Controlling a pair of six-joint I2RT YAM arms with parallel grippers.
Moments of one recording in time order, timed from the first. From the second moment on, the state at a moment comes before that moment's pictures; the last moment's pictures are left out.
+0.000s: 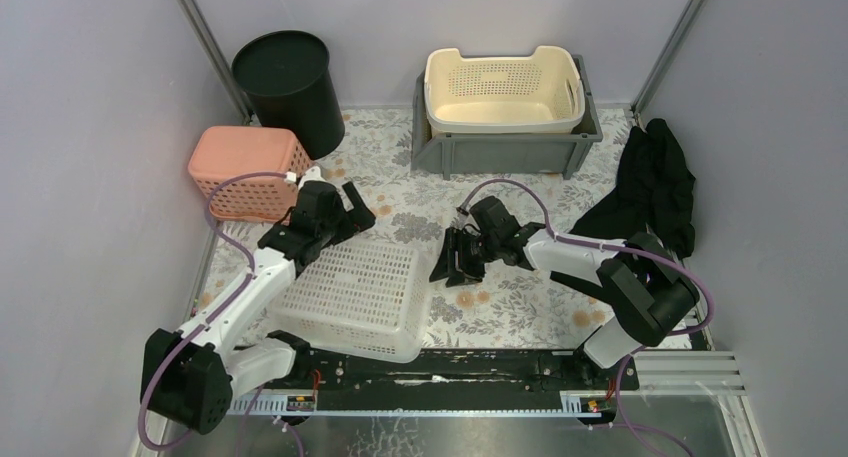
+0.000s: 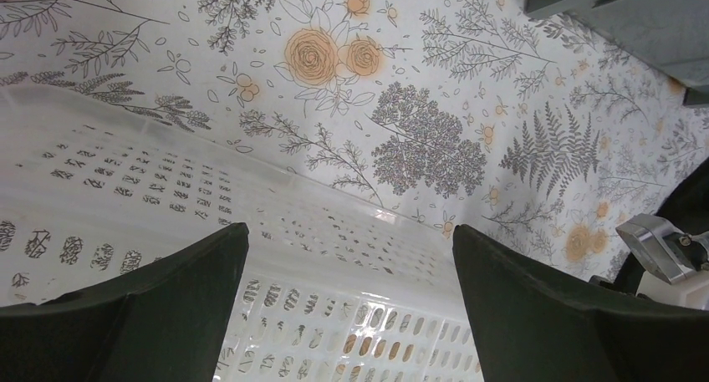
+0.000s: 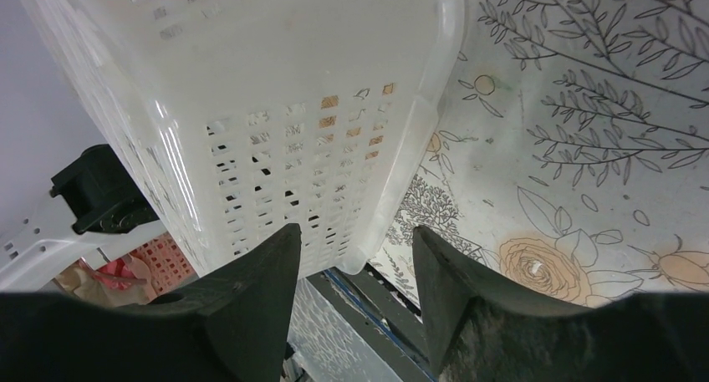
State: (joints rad) left arm -0.35 1.08 0.73 -0.36 -0.09 -0.72; right arm 0.69 1.57 0.78 -0.12 -0.54 0.85
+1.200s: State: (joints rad) left arm -0.32 0.87 0.99 -0.61 0.08 -0.66; right arm 0.84 1.78 0.95 0.03 -0.65 0.98
